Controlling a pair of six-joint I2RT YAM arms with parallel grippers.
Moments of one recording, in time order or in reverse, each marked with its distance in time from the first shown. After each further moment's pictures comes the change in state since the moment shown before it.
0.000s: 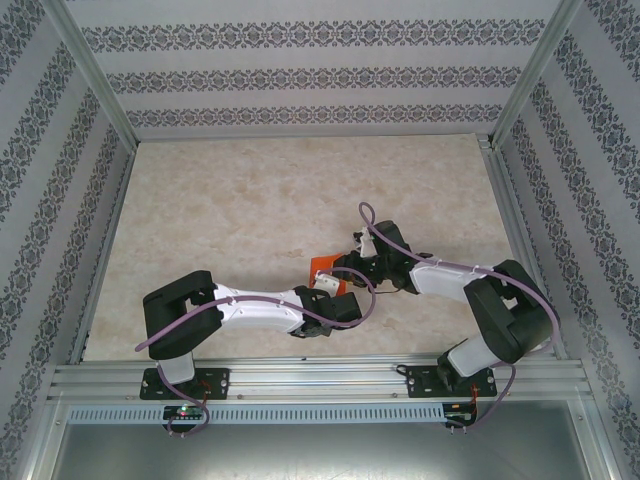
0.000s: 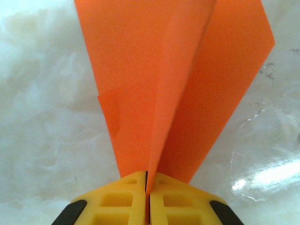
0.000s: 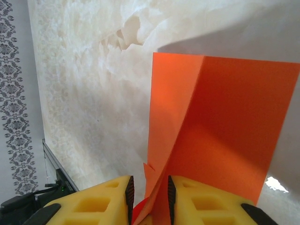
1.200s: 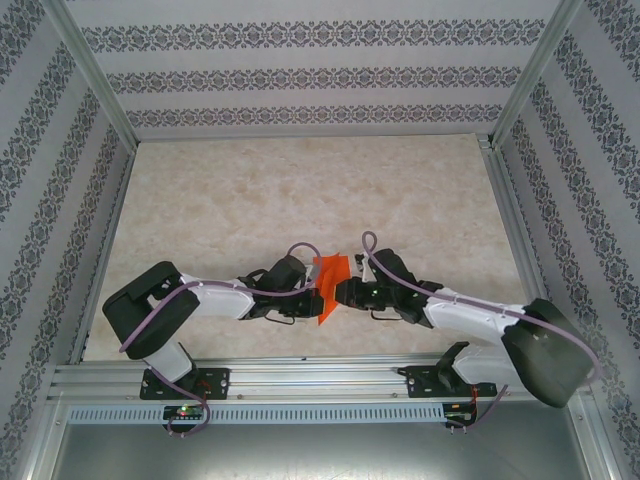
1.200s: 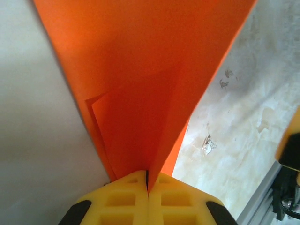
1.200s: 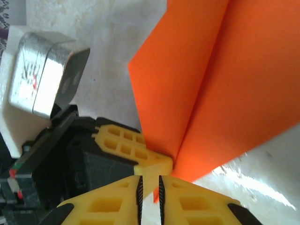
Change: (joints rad) left arm 0.379 -0.163 -0.441 0.790 0.795 0.021; right arm 0.193 -0.249 -0.186 0.024 0.206 0.071
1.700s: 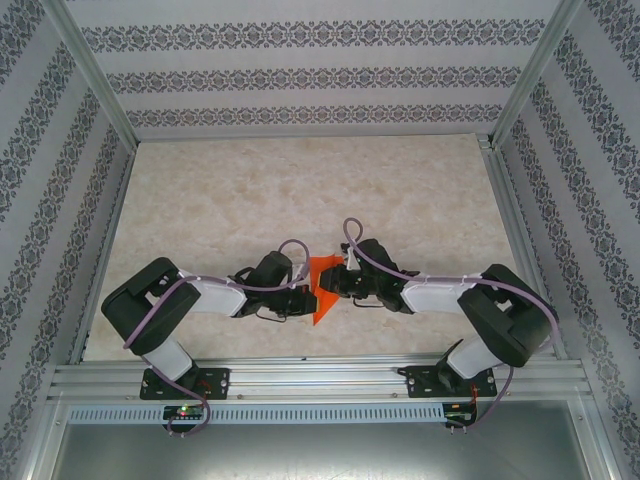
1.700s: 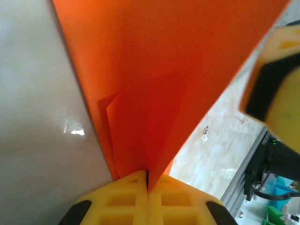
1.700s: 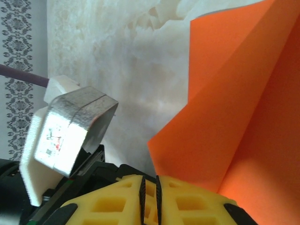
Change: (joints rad) left arm 0.106 0.015 -0.060 0.090 0.183 -0.029; right arm 0.000 0.262 0.088 0.242 -0.034 0.079
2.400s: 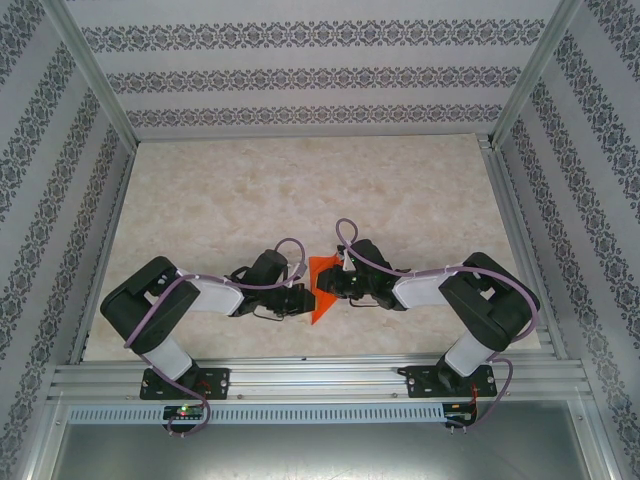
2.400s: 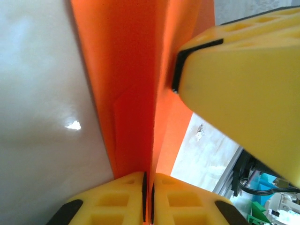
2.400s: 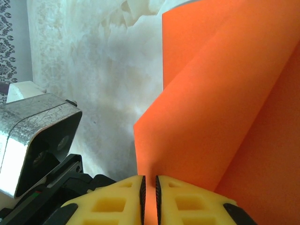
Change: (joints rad) left arm 0.031 -0.006 -0.018 0.016 0.043 -0.025; right arm 0.000 0.106 0.025 0.045 0.000 0.011
